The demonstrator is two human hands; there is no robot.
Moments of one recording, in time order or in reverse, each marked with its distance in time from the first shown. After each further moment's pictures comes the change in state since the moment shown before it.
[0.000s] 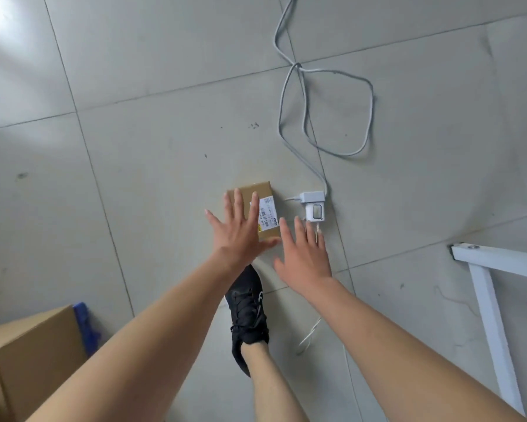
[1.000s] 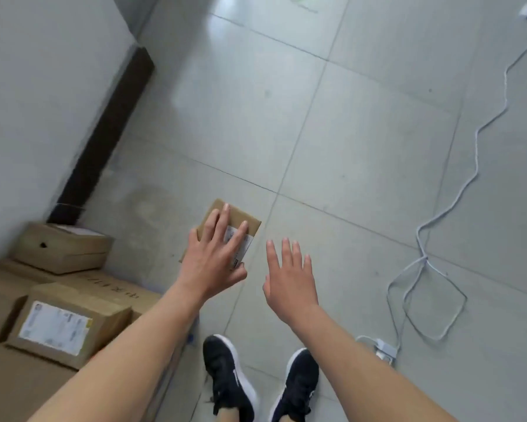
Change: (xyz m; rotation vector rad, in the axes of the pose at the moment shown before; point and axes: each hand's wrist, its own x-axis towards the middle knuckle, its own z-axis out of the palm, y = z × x) left_hand -0.182 -0.397 -0.189 -0.228 0.427 -0.264; right_hand -0.001 -0.402 -0.205 -0.443 0.046 -0.540
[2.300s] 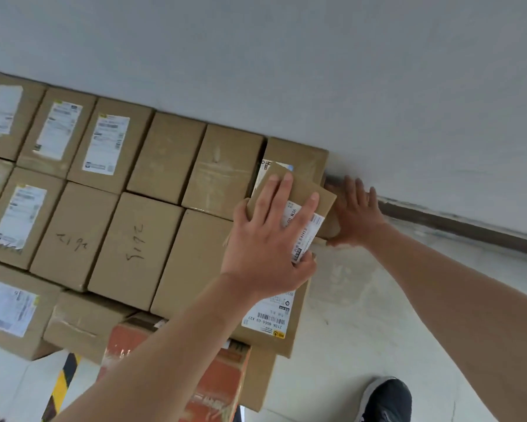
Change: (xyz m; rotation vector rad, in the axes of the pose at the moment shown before) left_hand -0.233 -0.284 0.066 -0.204 0.391 -1.412; right_hand 0.293 -0.546 0.061 -1.108 -0.040 -1.257
